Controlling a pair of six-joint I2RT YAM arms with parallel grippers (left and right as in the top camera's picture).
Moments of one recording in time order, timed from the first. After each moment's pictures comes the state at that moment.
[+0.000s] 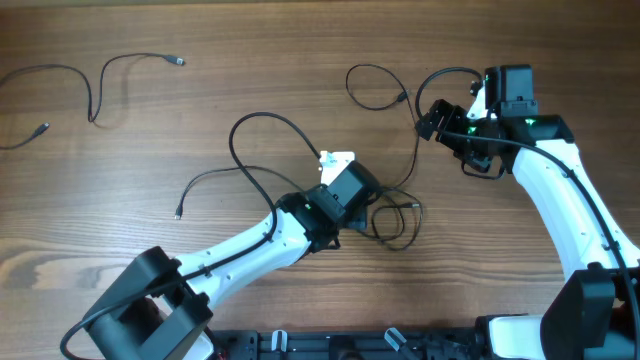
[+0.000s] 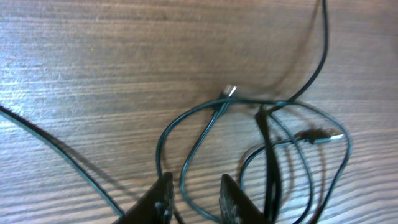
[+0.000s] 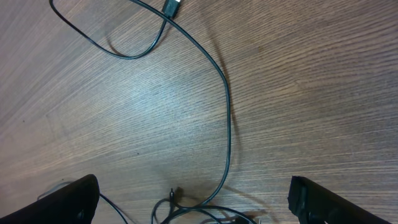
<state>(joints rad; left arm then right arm) -0.87 1.61 0.90 -0.32 -0.14 -0.77 0.05 1.55 1.13 -0.70 -0.28 0.54</state>
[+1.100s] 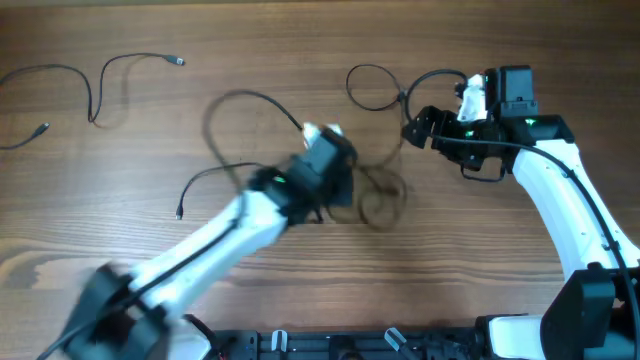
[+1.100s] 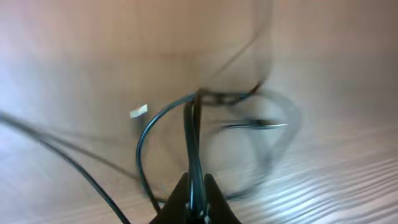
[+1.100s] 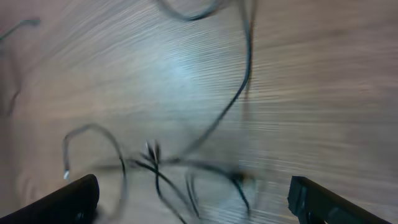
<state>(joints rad) -0.71 1.52 1.01 -0.47 0.02 -0.63 0.05 1.55 1.13 -0.71 -0.48 0.35</state>
